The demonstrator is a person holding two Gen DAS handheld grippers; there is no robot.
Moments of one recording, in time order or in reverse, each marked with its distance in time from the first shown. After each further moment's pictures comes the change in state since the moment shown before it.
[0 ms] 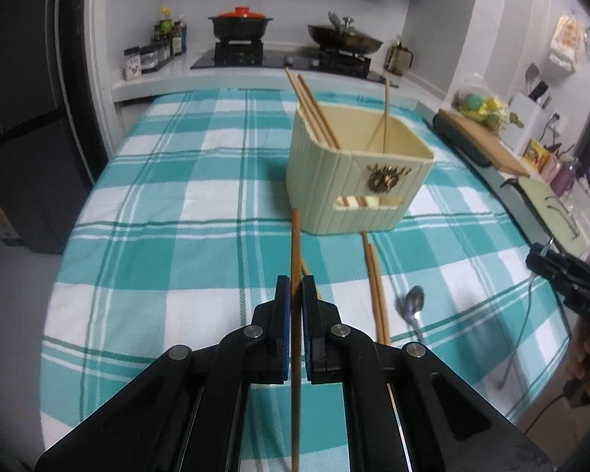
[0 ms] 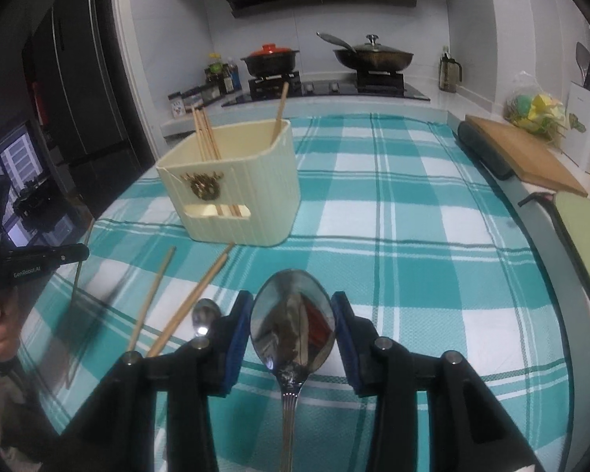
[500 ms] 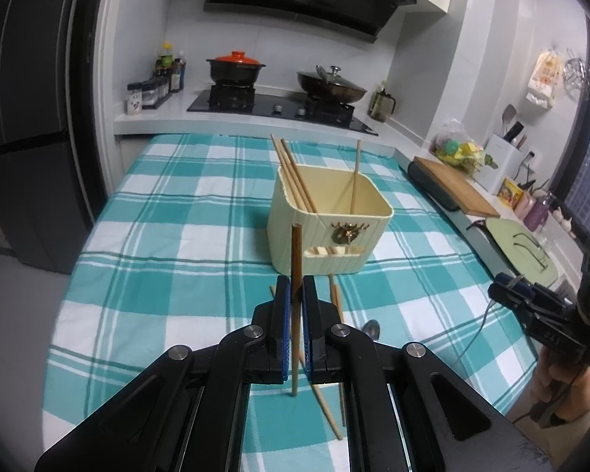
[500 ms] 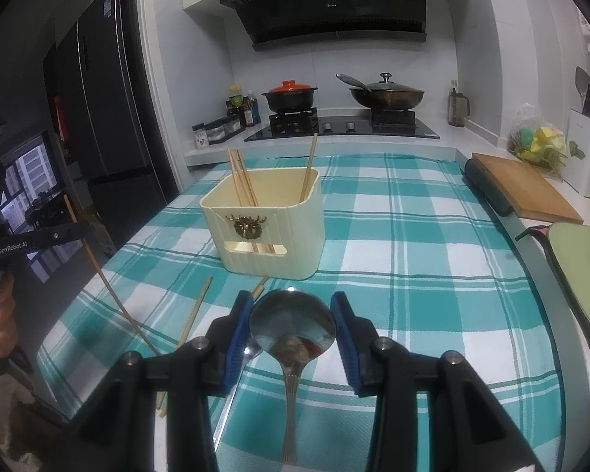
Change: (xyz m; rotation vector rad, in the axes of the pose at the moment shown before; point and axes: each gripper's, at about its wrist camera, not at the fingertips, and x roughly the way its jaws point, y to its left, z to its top) left arm -0.053 -0.005 0.012 -0.032 -0.125 -0.058; right arm -0.043 0.024 0.007 -0.016 -0.107 0.035
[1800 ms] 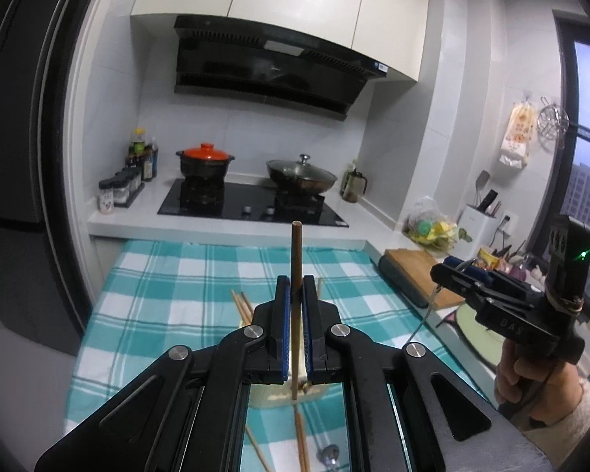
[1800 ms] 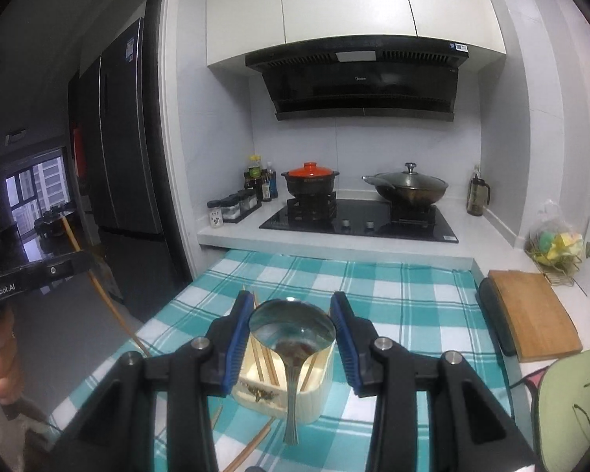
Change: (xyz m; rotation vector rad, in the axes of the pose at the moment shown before) left arm -0.025 -0.040 0.150 0.045 -0.258 -0.078; right arm -0.003 0.024 0.177 -0.098 -0.210 0.033
